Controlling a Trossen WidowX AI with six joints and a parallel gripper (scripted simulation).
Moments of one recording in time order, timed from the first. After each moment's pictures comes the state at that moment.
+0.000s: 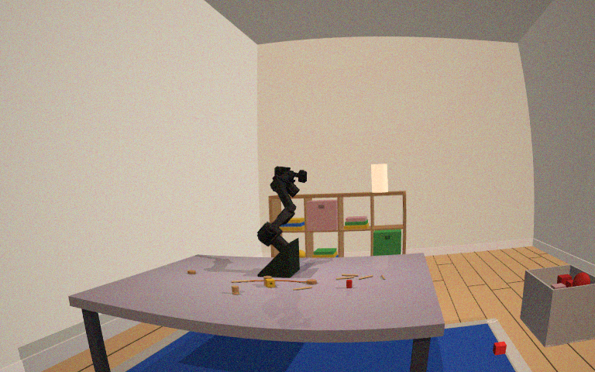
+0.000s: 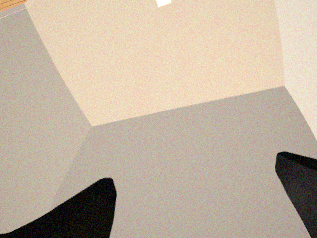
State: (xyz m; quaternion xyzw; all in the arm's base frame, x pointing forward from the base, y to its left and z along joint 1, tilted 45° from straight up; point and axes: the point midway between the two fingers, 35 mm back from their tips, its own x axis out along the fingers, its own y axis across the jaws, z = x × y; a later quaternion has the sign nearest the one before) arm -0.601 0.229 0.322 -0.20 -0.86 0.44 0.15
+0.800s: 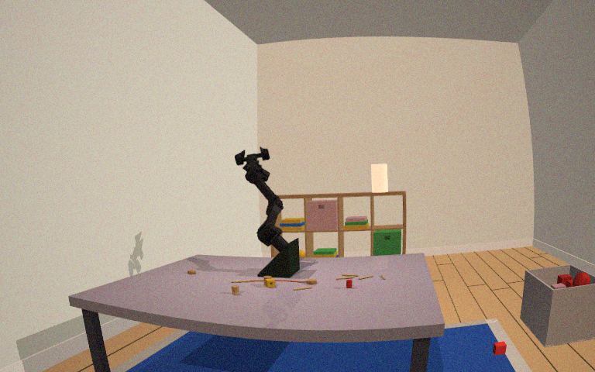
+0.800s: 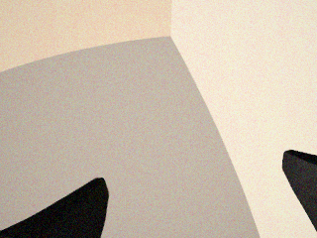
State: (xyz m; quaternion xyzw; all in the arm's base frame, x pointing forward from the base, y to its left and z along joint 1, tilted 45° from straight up) arm -0.493 0.152 0.544 -0.07 -0.88 0.30 0.35
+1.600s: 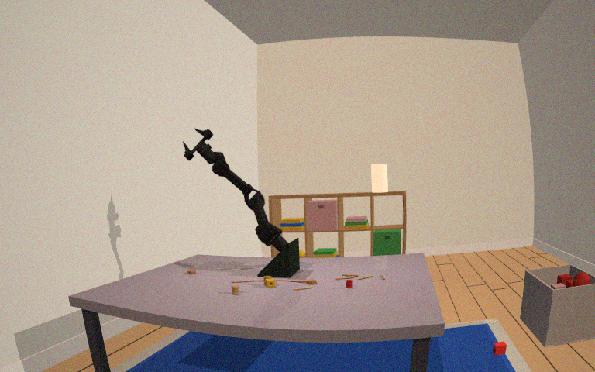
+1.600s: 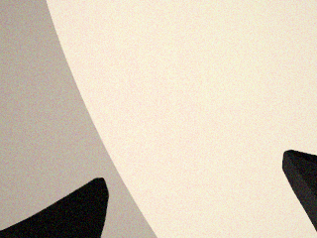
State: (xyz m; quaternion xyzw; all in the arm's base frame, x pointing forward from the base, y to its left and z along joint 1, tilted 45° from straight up) arm -0.162 0.018 0.741 0.07 -0.72 0.05 0.69
